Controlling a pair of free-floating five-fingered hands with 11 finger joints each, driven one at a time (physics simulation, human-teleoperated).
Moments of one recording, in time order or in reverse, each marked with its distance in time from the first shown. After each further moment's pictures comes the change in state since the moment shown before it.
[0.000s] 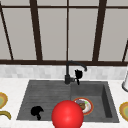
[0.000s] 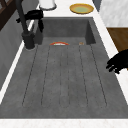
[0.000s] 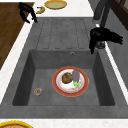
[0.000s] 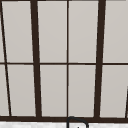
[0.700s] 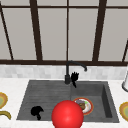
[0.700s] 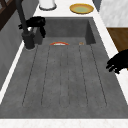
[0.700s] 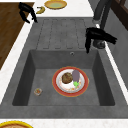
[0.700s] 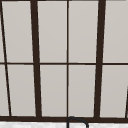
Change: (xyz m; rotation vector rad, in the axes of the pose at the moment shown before) left hand 0.000 0.000 0.000 0.000 0.000 0.000; right hand 0.053 0.026 0.011 0.015 0.137 0.123
